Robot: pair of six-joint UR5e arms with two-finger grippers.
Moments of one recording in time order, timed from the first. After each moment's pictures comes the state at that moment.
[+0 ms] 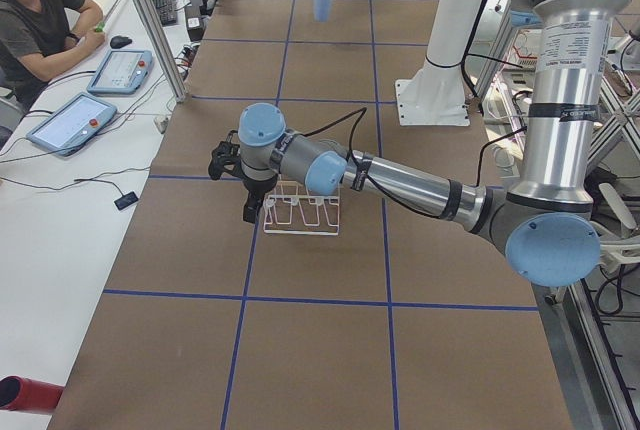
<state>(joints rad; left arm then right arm) -1.42 -1.65 -1.80 -1.76 -2.43 -0.30 1.10 -1.60 1.90 -1.01 2.53 0.89</state>
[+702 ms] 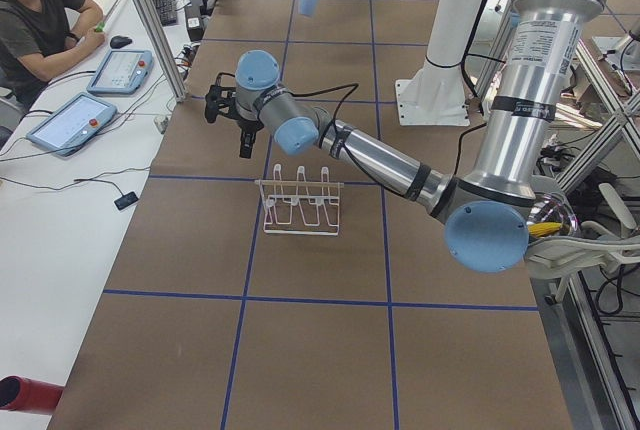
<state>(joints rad) -1.28 -1.81 -1.81 -2.01 -2.43 -0.88 1.10 -1.51 1.85 -0.64 2.45 1.40</state>
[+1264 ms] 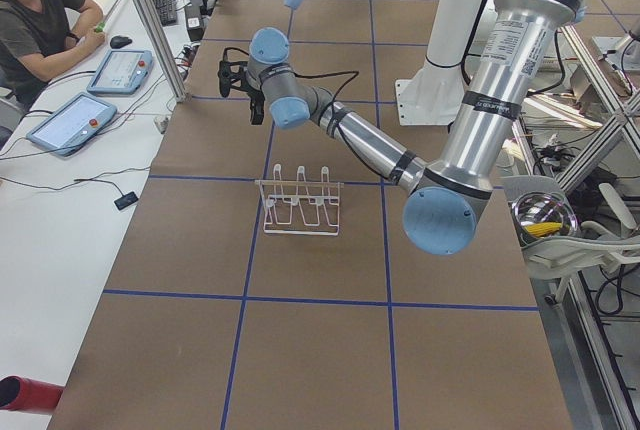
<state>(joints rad) -1.12 -1.90 -1.81 -2.16 -2.29 -1.27 1.08 -1.47 1.84 -0.46 2.32 1.77</state>
